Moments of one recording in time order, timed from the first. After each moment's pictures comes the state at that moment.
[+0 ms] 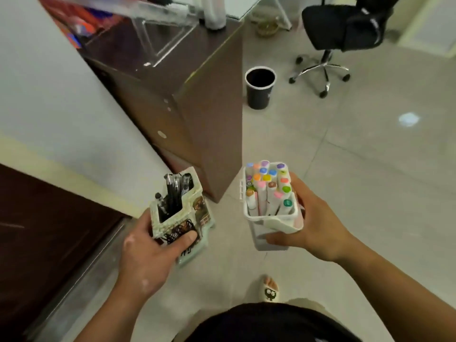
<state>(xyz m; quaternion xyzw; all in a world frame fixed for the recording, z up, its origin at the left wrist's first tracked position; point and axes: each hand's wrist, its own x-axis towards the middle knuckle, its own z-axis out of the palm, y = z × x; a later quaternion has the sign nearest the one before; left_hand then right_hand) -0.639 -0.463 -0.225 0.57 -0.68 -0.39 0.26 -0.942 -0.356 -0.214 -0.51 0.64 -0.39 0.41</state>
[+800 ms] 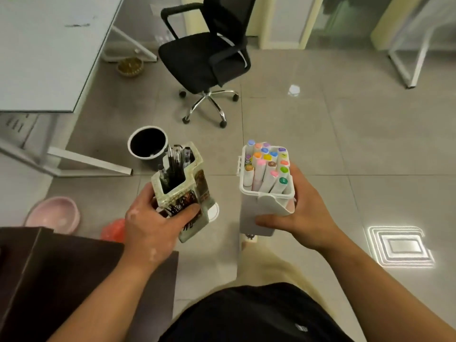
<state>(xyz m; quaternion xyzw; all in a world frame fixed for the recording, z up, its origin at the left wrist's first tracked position) -1.204 -0.824 -0.220 0.36 -0.79 -0.48 0.17 -1.370 -0.590 -0.224 -0.28 0.76 -0.54 0.24</state>
